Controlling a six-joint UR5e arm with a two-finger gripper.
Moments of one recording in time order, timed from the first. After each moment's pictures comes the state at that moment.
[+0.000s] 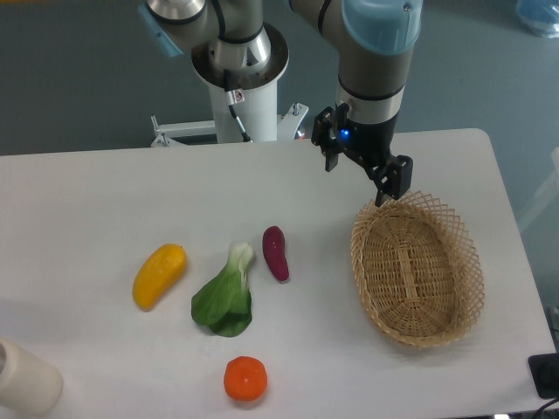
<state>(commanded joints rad) 2.54 -1.73 -1.46 -1.43 1.56 1.34</state>
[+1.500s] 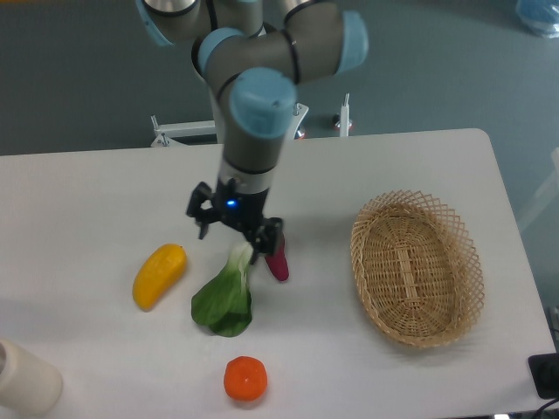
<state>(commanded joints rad) 2.22 -1.77 -1.87 -0.95 1.35 0.73</state>
